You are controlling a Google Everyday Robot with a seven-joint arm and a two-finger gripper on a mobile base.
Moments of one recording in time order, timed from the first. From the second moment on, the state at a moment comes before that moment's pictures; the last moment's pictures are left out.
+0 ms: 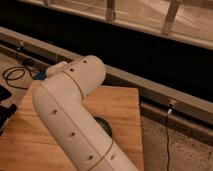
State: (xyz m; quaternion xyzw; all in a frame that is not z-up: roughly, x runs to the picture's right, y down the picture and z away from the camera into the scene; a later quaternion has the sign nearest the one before) arm -0.223 0.088 0.922 -0.21 0.31 0.74 0.56
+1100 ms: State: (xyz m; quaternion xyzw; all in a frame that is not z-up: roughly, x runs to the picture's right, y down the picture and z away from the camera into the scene) arm -0.180 0.014 0.851 -0.23 0.19 0.79 0.54
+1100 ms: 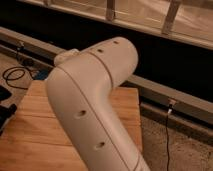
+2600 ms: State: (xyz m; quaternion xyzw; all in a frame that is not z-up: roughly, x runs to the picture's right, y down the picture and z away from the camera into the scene) arm -0.083 0.090 0.746 -0.30 0.00 0.80 0.52
